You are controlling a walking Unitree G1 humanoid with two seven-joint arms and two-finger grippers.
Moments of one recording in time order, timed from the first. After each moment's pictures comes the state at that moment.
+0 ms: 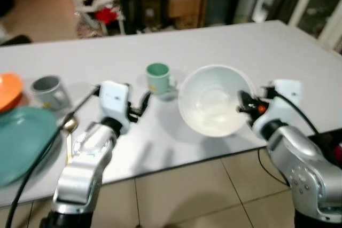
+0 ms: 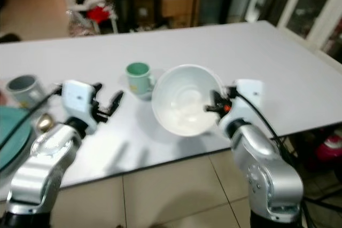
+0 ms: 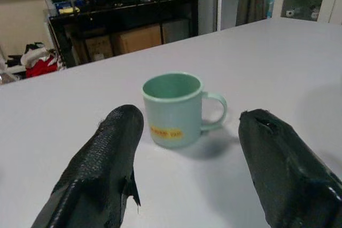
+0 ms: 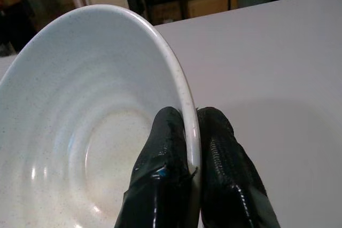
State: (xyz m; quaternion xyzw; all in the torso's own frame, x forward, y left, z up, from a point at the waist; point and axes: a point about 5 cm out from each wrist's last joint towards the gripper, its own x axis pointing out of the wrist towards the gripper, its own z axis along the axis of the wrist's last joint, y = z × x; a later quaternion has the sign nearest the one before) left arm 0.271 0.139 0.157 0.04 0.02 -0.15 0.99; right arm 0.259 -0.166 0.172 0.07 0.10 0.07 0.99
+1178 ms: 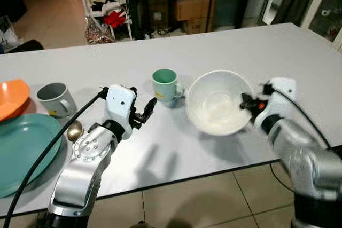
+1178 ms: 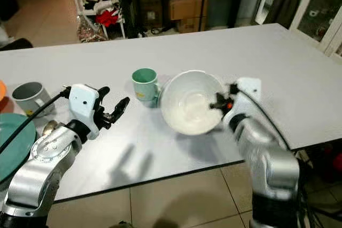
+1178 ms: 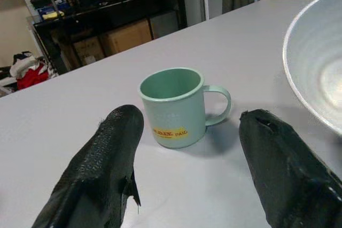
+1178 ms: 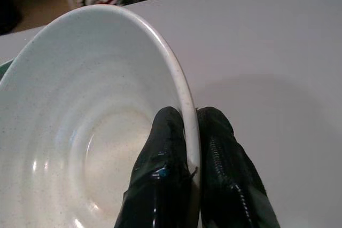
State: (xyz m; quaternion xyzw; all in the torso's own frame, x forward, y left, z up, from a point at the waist) left arm 0.266 0.139 0.153 0.08 0.03 -0.20 0.98; right arm 0.292 -0.188 0.155 0.07 0.16 0.03 0.98
